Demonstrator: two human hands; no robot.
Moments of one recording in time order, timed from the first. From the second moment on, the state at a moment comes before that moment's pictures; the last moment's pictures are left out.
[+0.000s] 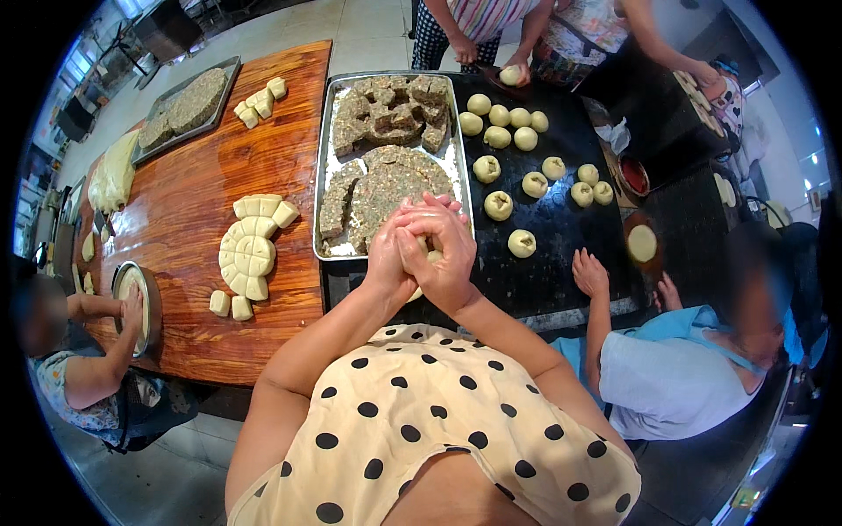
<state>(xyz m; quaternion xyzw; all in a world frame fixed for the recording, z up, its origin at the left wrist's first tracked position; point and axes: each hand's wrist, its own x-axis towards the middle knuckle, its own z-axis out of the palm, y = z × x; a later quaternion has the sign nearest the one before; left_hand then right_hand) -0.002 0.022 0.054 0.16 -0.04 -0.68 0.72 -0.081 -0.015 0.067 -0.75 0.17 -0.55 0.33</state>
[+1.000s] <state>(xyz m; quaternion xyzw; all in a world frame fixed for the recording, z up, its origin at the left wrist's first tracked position) 0.039 0.018 -0.016 0.36 0.05 -0.69 0.62 -0.078 -0.033 0.003 -0.78 0.21 -0.46 0.38</state>
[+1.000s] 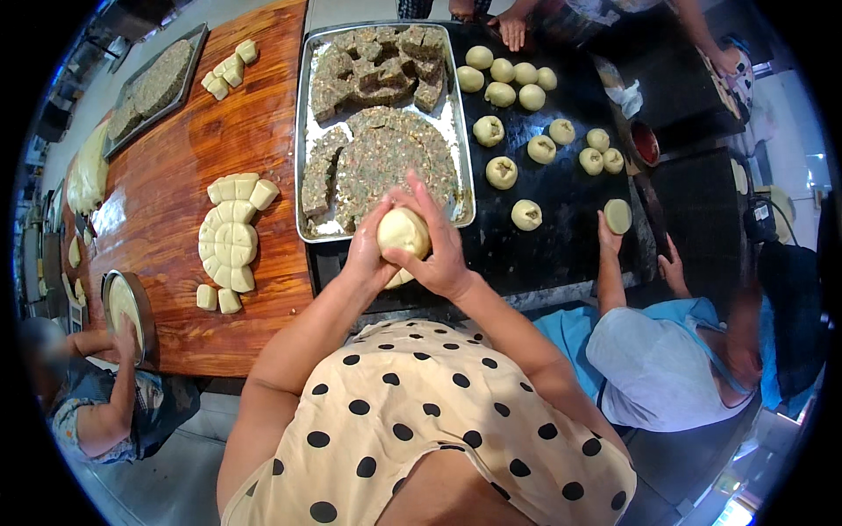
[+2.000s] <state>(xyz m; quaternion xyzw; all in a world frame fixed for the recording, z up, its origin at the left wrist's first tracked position) -0.054 -0.006 -0.086 0.50 0.07 -0.75 0.43 -0.164 -0.025 -0.083 -0.61 0.47 -0.47 0.44</state>
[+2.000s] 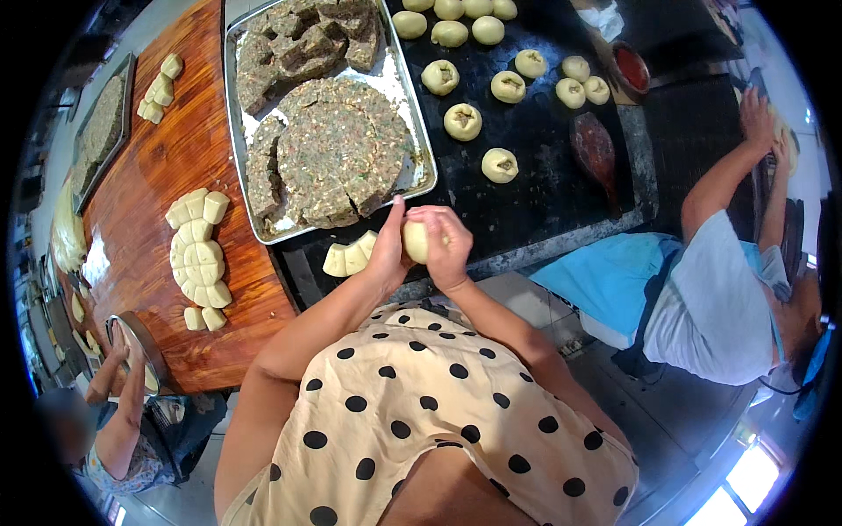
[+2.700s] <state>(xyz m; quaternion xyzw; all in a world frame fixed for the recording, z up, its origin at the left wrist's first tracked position) 0.038 0.103 -0.167 0.66 -0.71 -0.21 0.08 -0.146 0.006 -0.172 -0.89 0.23 -0.14 0.35</state>
